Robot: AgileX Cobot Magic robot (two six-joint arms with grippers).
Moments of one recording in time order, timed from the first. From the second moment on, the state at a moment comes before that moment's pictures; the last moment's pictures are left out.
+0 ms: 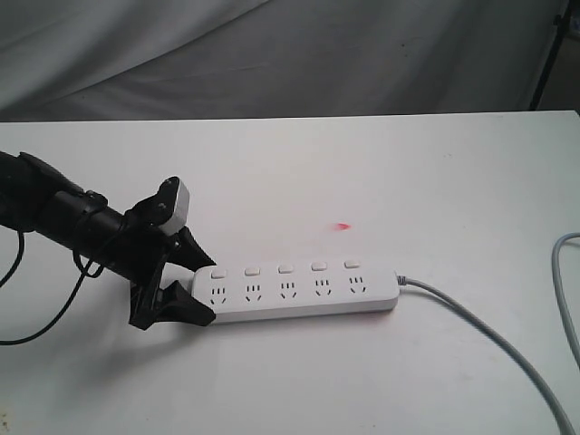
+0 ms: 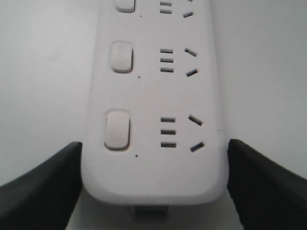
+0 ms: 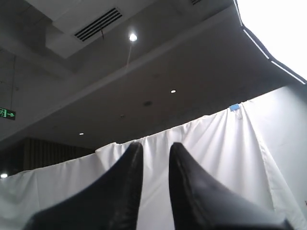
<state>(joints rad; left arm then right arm) -0.14 2.11 -1.08 -1.09 0.92 2.09 -0.05 0.08 -0.27 -0.09 -0.51 0.43</state>
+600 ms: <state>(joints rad) -0.14 2.11 -1.08 -1.09 0.92 2.09 -0.05 0.83 -1.02 -0.53 -0.02 0.73</state>
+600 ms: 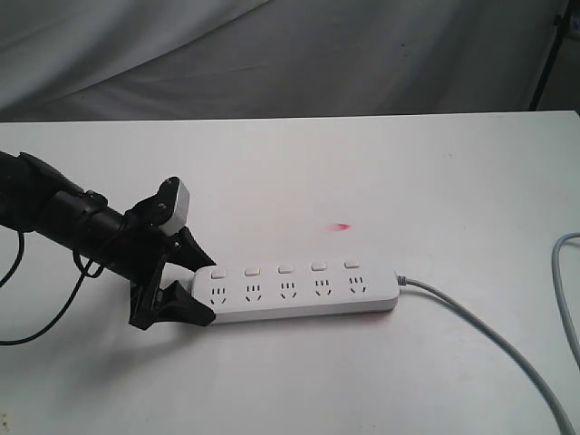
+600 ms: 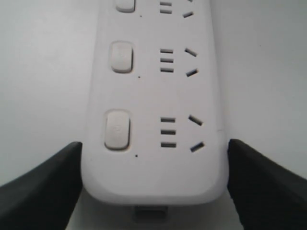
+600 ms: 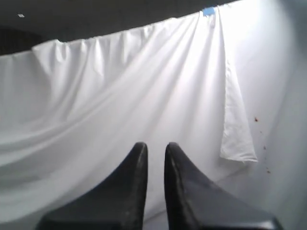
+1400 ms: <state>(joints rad) -0.14 2.11 -1.08 -1.09 0.92 2.09 -0.05 1.47 -1.67 0.23 1.06 -0.81</state>
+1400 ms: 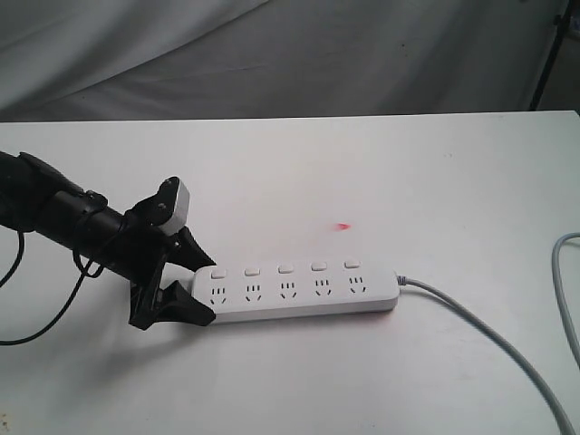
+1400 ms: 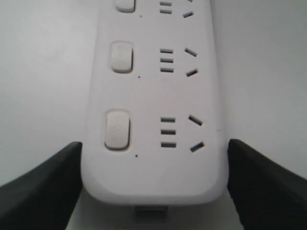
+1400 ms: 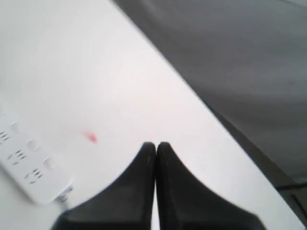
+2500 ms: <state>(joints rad) -0.14 2.11 -1.08 -1.09 0.92 2.09 0.21 1.89 -1.60 0.73 0.93 -1.41</state>
